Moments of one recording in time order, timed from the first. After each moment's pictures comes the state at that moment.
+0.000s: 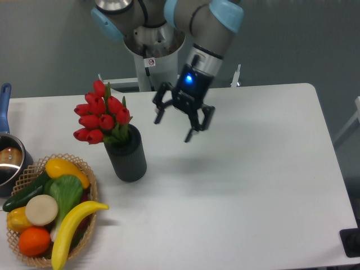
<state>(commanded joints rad) 2.70 -1.41 -2.22 -0.78 0.71 1.28</state>
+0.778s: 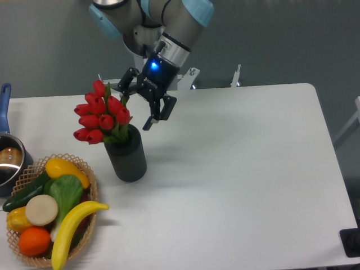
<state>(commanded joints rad) 2.62 -1.43 -2.24 -0.78 0.68 1.28</state>
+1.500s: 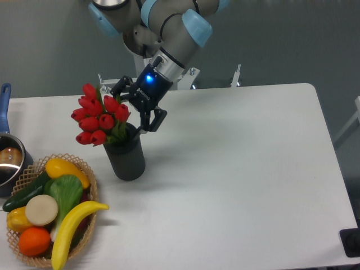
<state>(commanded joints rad) 2.57 -1.52 -2.23 -0.78 0.57 1.28</state>
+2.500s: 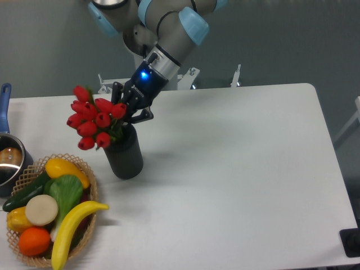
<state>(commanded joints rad) 2.58 -1.45 -2.22 -0.78 0.58 1.20</state>
